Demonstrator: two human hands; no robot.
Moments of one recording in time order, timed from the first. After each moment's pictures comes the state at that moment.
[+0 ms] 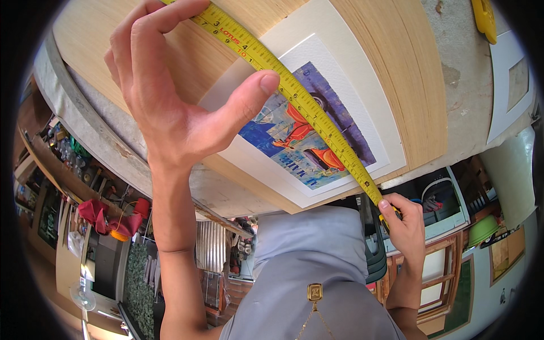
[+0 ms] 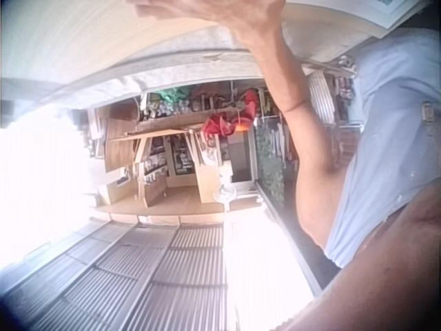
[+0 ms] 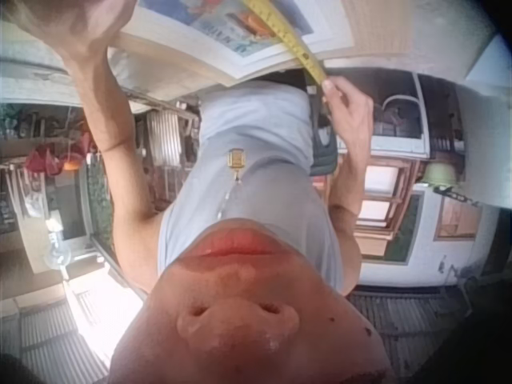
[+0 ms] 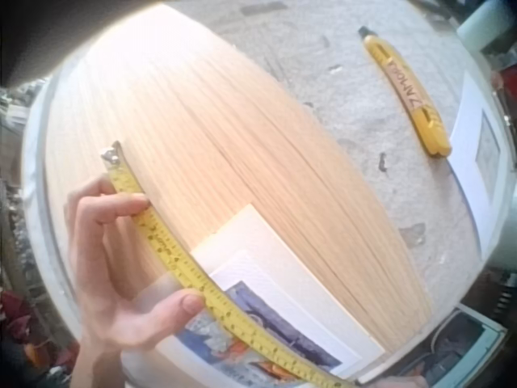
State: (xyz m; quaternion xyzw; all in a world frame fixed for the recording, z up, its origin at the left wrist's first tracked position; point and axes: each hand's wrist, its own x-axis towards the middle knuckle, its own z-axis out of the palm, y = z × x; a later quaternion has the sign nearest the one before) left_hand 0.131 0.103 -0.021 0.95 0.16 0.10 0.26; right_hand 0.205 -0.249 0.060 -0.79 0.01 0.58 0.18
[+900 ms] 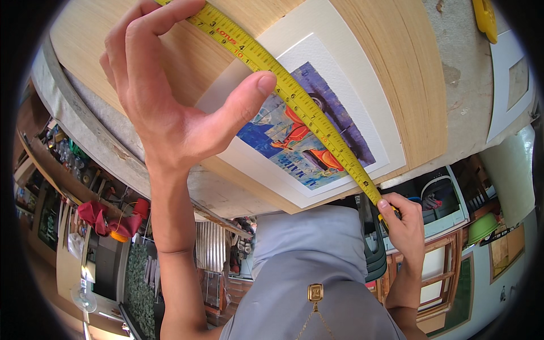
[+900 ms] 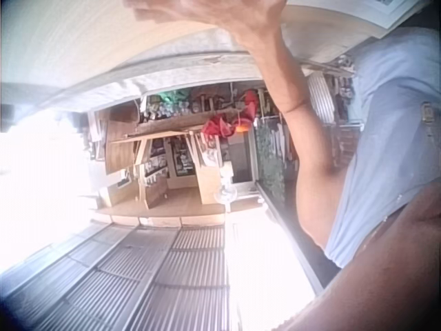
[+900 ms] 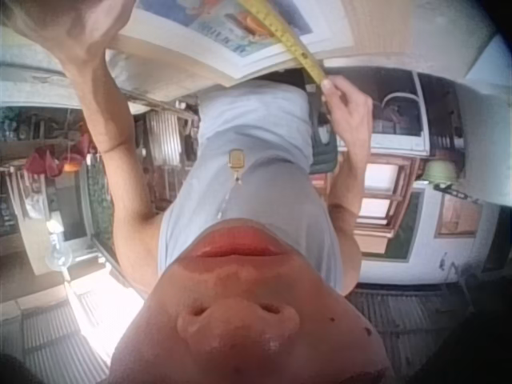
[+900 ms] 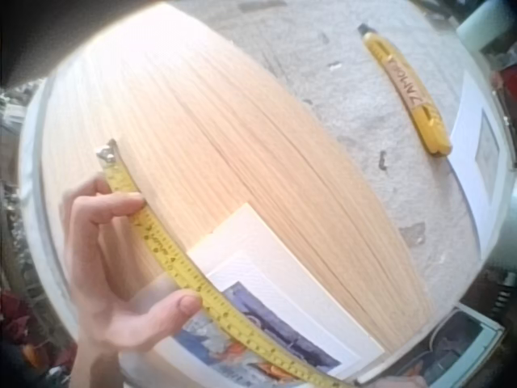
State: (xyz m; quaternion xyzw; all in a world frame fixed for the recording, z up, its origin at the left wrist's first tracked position) left_hand 0.131 0.103 -0.020 0.95 0.16 0.10 0.26; right_hand 0.205 -0.248 0.060 -0.79 0.02 0.59 0.17
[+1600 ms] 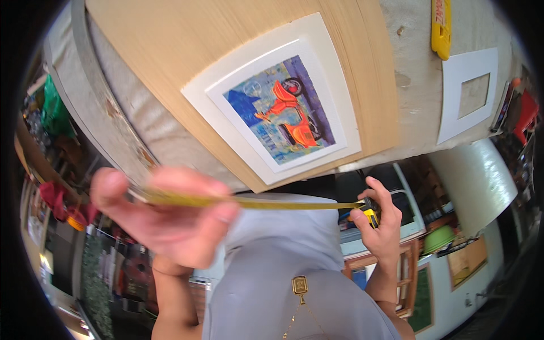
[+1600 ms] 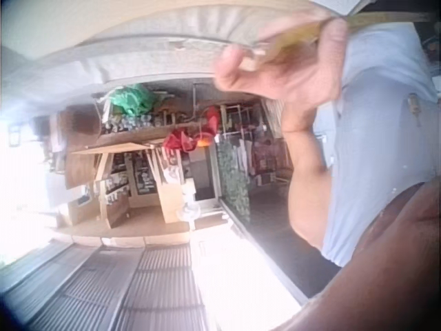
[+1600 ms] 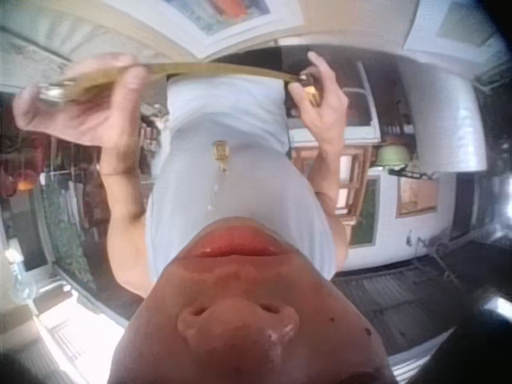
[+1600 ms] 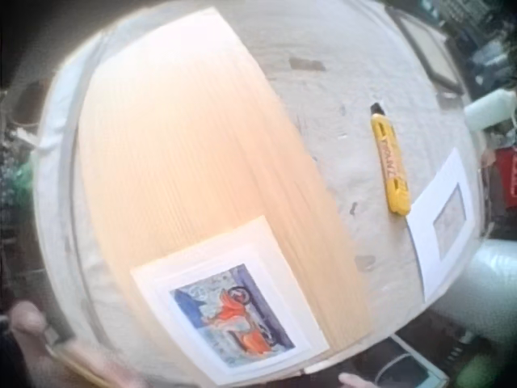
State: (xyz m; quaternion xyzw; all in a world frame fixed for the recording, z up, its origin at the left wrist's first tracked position) left_hand 0.074 0.001 0.090 0.60 0.39 0.26 0.66; right_hand 0.231 -0.246 0.110 -0.83 -0.12 0.49 0.23
